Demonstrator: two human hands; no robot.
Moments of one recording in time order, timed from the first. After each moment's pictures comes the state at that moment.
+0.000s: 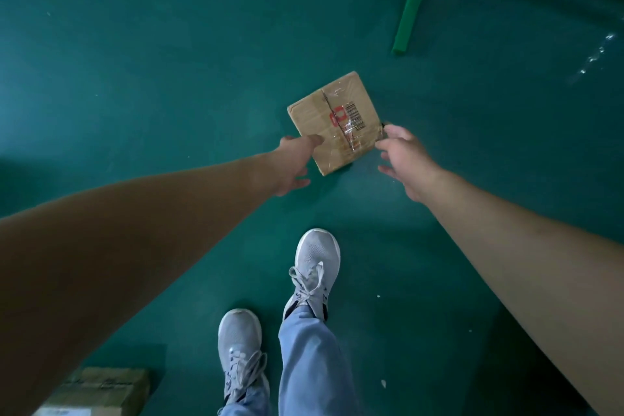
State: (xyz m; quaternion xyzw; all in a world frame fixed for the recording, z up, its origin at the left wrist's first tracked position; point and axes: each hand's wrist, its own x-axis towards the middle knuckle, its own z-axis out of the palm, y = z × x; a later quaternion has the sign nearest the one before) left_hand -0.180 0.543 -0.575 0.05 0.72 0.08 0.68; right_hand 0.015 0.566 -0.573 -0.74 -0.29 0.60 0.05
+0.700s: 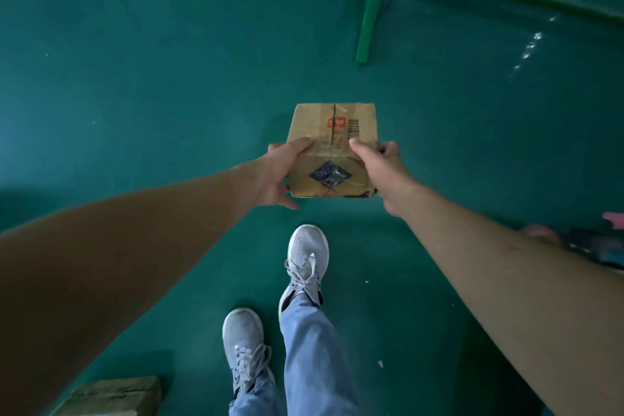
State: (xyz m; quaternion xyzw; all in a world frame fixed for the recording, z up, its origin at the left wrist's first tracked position) left_hand -0.173 0.527 -0.541 0.03 0.68 0.07 0.73; right_hand 0.017 0.528 -0.520 -0.76 -0.23 0.60 0.10
